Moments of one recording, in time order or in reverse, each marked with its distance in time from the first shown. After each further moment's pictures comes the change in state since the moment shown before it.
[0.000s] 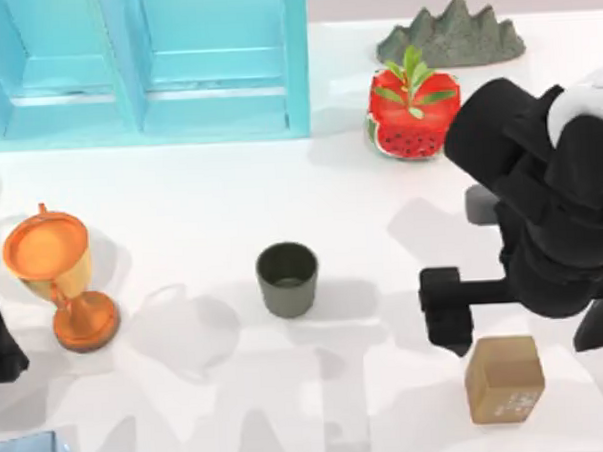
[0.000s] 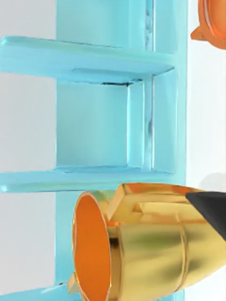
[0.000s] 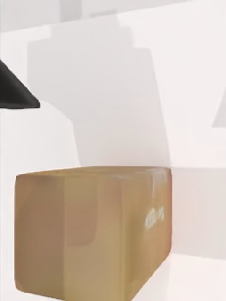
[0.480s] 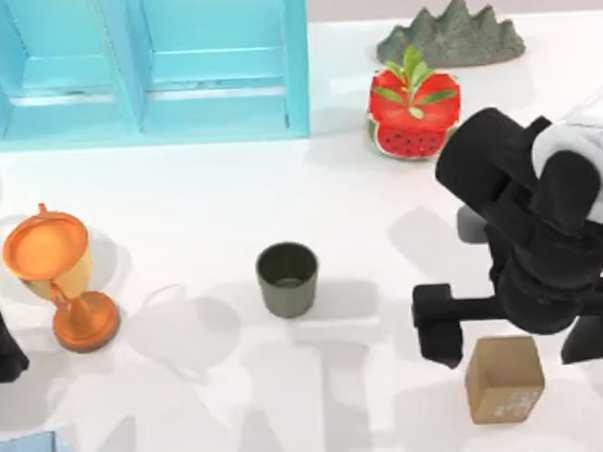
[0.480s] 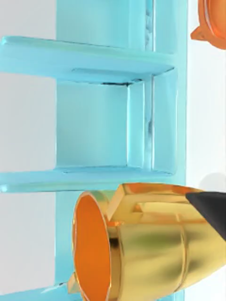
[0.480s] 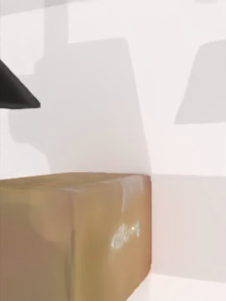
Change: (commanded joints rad) left arm 0.000 0.000 0.000 0.000 0.000 0.000; right arm 0.001 0.040 -0.078 0.119 0.000 0.003
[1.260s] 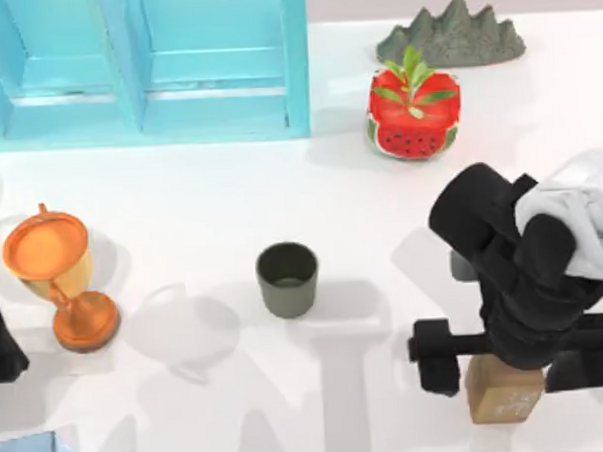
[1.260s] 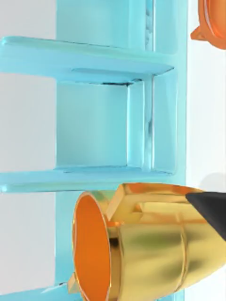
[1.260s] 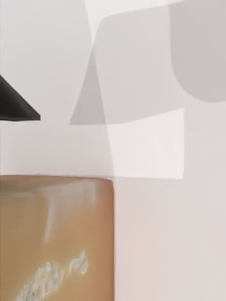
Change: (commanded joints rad) left arm 0.000 0.000 0.000 0.000 0.000 0.000; right arm 0.003 0.077 -0.134 0.210 0.000 0.003
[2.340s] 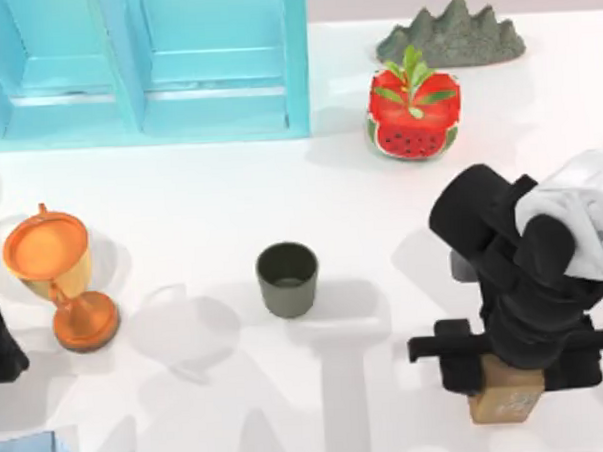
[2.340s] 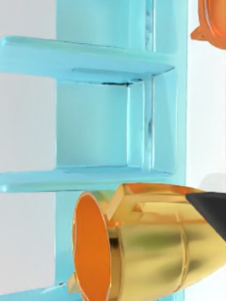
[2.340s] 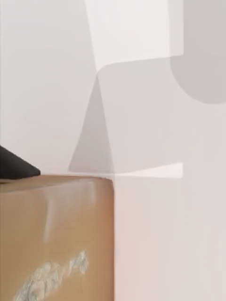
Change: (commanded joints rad) left arm 0.000 0.000 0.000 0.000 0.000 0.000; right arm 0.000 0.000 0.000 0.000 0.000 0.000
